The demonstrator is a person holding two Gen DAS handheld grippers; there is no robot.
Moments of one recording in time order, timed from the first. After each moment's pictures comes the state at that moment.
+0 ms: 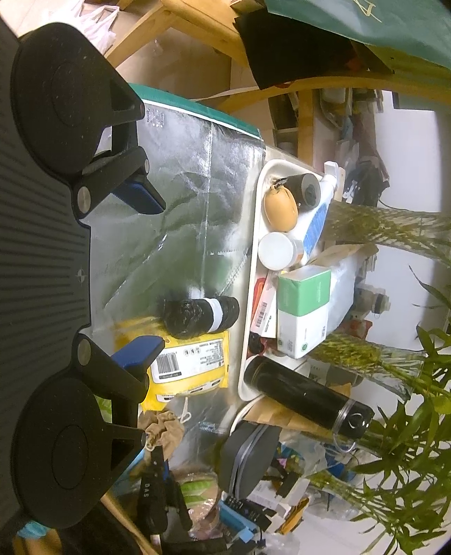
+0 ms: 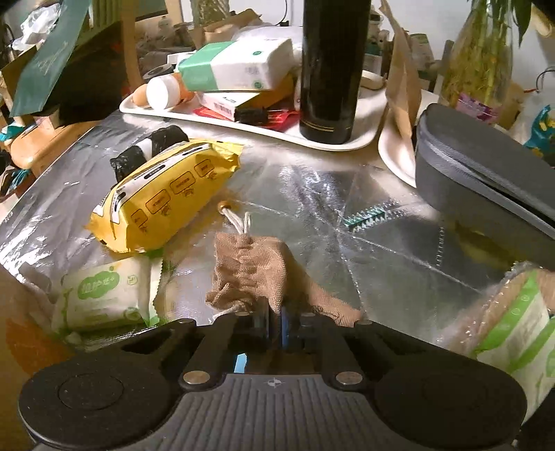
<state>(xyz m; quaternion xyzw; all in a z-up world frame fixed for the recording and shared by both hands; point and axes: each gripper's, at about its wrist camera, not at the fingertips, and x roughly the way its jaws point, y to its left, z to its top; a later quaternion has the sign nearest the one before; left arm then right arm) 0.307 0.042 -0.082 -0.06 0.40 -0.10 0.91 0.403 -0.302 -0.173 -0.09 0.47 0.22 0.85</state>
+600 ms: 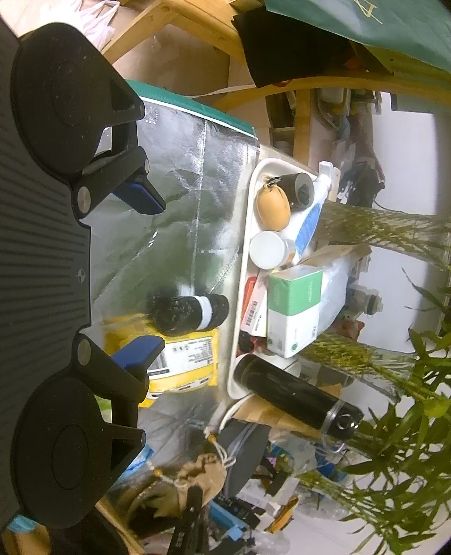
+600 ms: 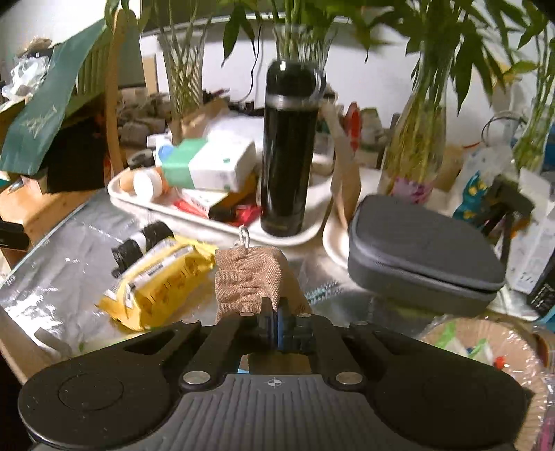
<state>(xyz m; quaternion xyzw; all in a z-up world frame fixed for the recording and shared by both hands) 0.313 0.044 -0.079 -0.08 0.39 -0.10 0.91 0.376 -0.315 -0.084 -0.08 0.37 0.17 0.91</state>
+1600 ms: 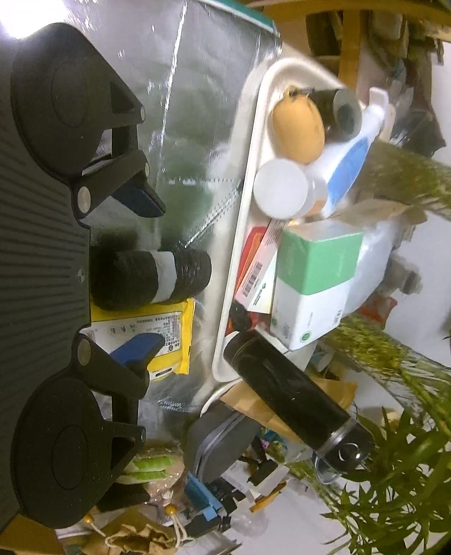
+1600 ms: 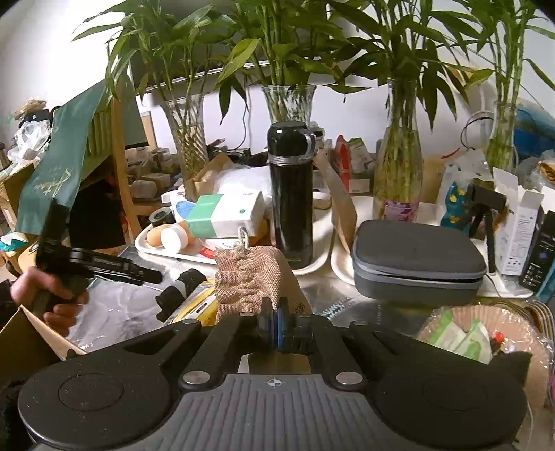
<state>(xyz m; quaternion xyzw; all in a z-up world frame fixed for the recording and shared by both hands) 0.427 0.023 -0.140 -0.16 0.44 -0.19 0.86 0.324 -0.320 -0.040 0.00 0.32 0.16 0.93</state>
